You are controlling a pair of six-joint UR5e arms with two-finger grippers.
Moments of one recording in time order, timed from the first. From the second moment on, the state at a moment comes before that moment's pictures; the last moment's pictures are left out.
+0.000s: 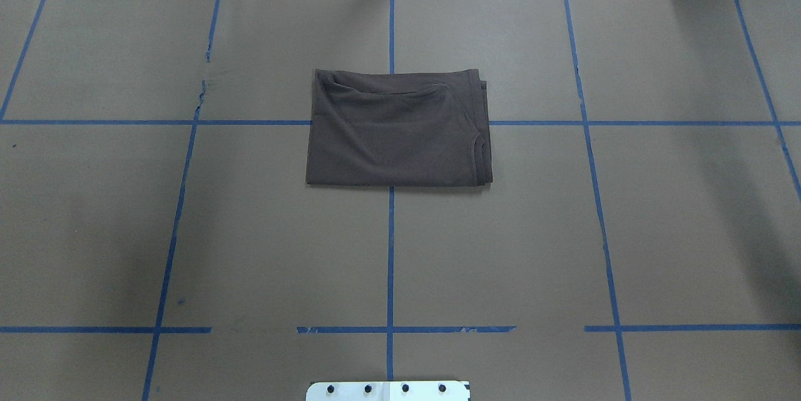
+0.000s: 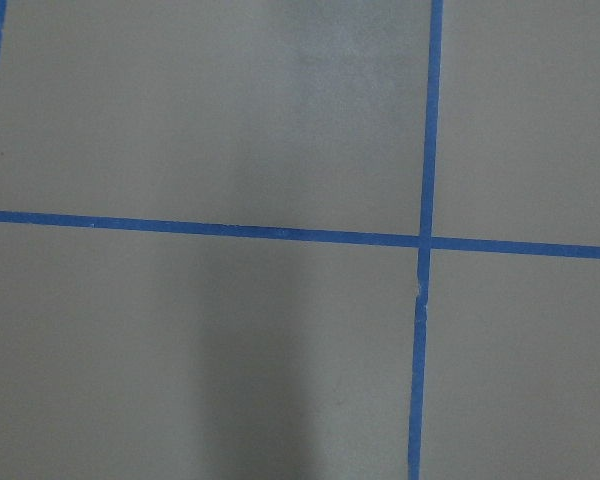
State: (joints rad) left arm -1.52 -1.56 -1.70 -1.84 -2.27 -0.03; right arm 1.53 -1.63 1.84 -1.59 2.38 0.10
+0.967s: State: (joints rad) left arm -1.54 -1.55 -1.61 -1.63 -2.27 0.13; right arm 1.55 -1.78 1.87 -1.60 2.39 0.07
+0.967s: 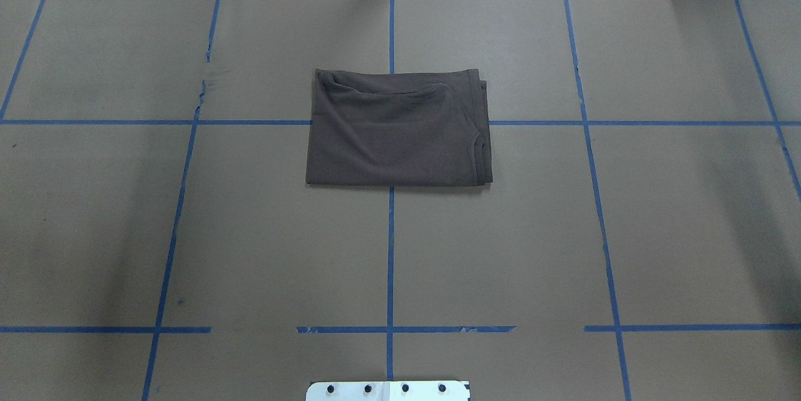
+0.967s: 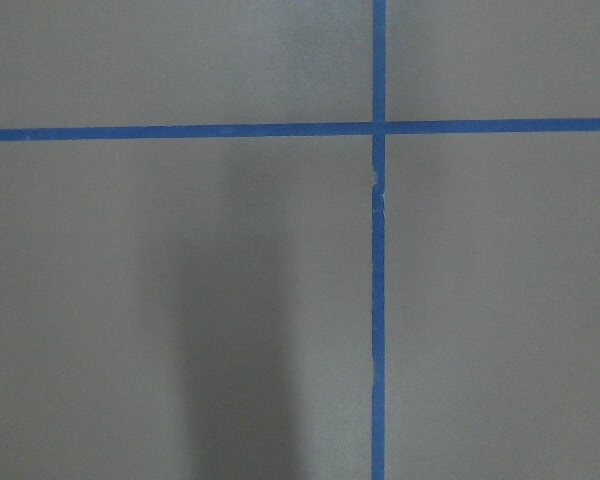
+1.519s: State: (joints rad) left arm -1.55 -1.55 -1.61 -1.61 -2.27 0.16; right arm 1.58 -1.71 1.75 -1.59 2.38 -0.03
